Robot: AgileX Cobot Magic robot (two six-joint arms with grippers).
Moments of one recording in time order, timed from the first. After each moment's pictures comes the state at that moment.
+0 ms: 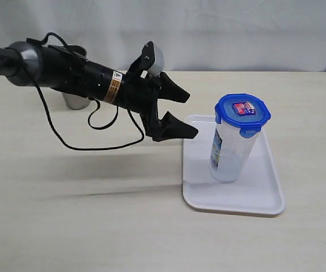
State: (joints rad) left arm -0.41 2.20 -1.48 1.71 -0.98 -1.15; right arm 0.62 0.28 -0.69 -0.28 0.72 0.17
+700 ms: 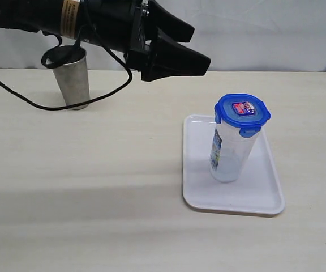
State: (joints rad) left arm -0.40 1.79 -1.42 1.75 -1.08 -1.53; right arm 0.62 0.00 -0.70 -0.09 0.76 -0.02
